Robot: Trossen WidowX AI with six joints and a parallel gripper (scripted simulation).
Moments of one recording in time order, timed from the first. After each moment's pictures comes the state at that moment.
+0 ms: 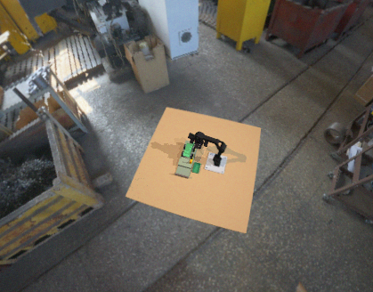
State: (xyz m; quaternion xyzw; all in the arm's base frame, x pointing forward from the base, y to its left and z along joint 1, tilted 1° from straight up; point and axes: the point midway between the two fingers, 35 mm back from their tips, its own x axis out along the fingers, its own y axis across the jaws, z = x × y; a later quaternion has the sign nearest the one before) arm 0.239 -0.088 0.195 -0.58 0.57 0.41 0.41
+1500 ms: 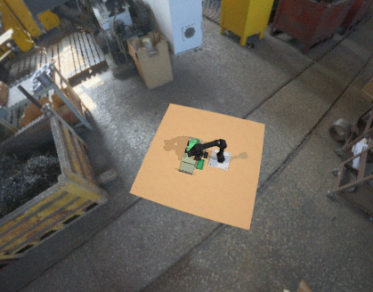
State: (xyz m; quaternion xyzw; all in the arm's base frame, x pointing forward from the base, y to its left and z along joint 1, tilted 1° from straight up) arm 0.233 0.077 0.167 -0.58 0.57 0.41 0.42
